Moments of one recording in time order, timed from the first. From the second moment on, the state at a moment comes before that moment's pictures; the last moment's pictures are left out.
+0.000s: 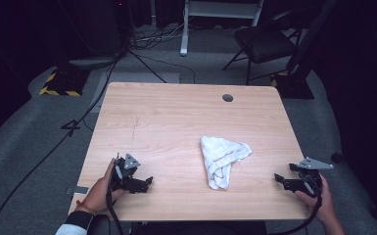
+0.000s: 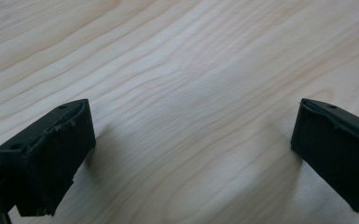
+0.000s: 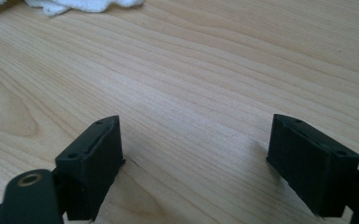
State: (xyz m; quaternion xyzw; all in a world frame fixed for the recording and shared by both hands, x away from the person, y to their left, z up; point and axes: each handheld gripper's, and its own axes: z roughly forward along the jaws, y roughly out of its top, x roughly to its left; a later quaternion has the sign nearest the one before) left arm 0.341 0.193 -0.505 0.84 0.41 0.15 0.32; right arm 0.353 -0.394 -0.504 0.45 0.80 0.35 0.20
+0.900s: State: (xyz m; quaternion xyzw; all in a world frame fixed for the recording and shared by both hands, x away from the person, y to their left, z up) left arm 0.359 0.141 -0.505 0.90 0.27 0.10 0.34; right arm 0.357 -0.359 -0.490 0.35 0.86 0.33 0.16
